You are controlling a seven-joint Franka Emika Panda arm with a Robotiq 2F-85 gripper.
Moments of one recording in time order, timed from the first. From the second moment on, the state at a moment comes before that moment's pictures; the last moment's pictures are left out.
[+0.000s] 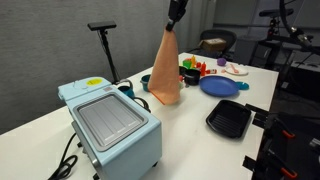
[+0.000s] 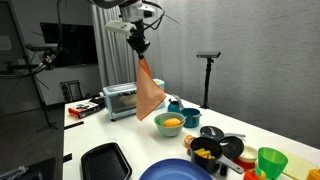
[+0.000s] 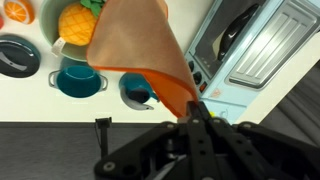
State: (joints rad) arm 0.01 0.05 0.10 -1.74 0.37 2.12 -0.33
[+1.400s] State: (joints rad) arm -0.07 -0.07 -0.06 -1.95 -0.05 2.31 0.26
